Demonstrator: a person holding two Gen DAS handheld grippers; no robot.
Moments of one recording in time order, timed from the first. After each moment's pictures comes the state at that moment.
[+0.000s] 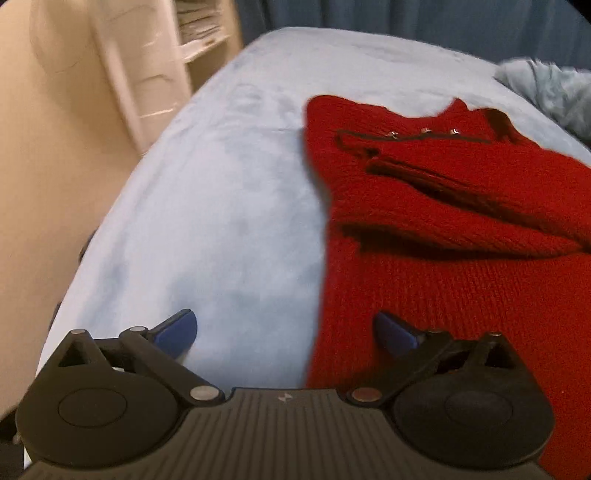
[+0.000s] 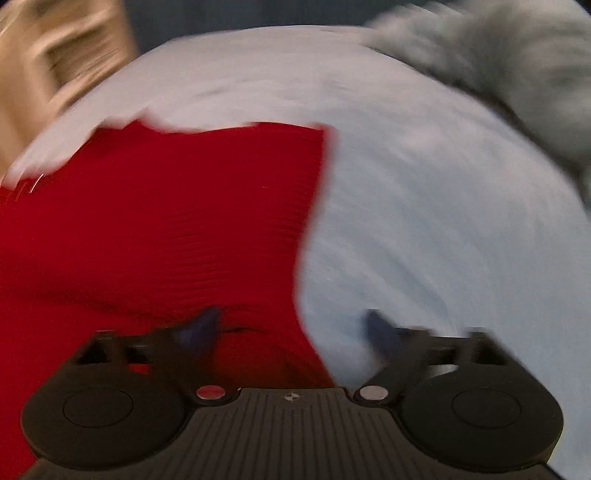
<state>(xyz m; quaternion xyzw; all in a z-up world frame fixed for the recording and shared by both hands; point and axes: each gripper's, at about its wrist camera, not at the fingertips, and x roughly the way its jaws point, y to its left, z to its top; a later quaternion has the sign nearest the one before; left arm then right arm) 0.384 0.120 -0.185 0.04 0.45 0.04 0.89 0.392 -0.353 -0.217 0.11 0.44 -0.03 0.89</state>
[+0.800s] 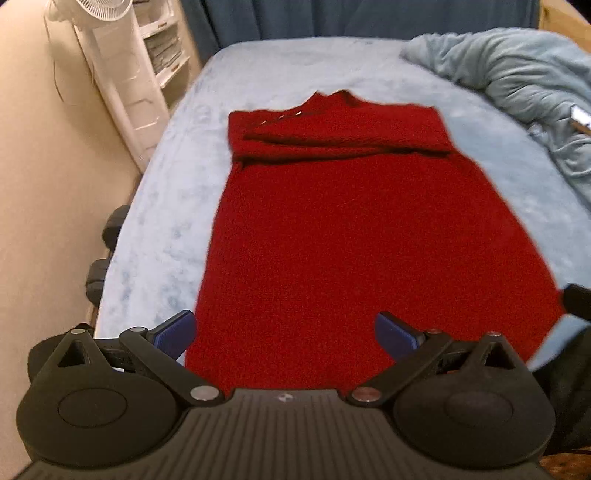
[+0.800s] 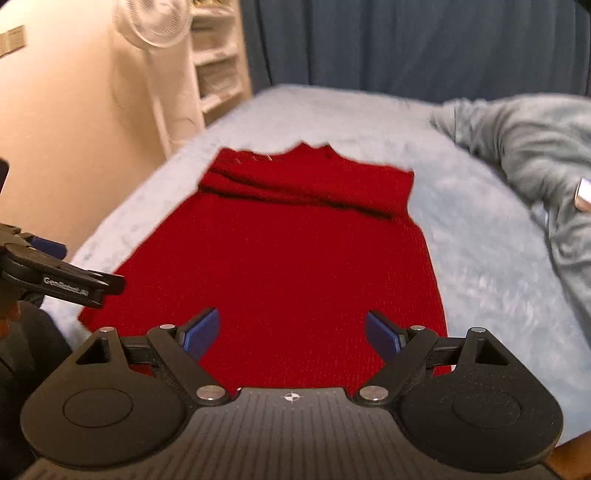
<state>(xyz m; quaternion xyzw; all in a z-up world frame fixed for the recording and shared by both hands) 0.081 0.009 -0.035 0.09 0.46 -0.02 0.88 0.023 -0.209 -0.041 -0.01 0.35 0.09 0.93</state>
